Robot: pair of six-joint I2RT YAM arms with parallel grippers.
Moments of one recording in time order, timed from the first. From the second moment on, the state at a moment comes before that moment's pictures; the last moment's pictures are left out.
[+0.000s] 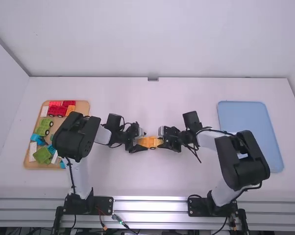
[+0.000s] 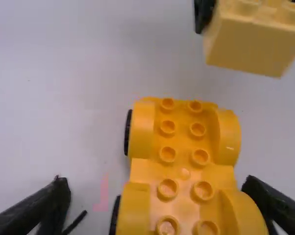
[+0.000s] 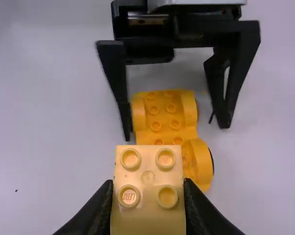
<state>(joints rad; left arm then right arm) -0.19 2.04 0.72 0.32 0.99 0.88 0.30 1.74 0.71 -0.12 -0.91 -1.08</state>
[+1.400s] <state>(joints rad) -0.20 2.04 0.67 0.46 0.97 0.83 0.37 1.86 0.80 0.00 -0.79 -0.95</state>
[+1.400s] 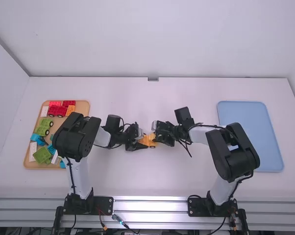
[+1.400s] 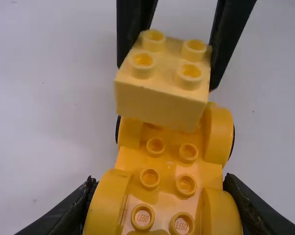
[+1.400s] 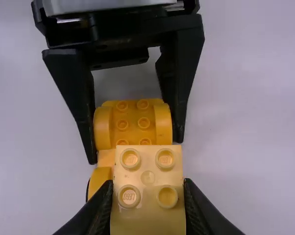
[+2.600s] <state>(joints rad) -0.20 2.04 0.67 0.47 0.96 0.79 0.40 1.92 0.88 -0.10 -0.79 -0.98</state>
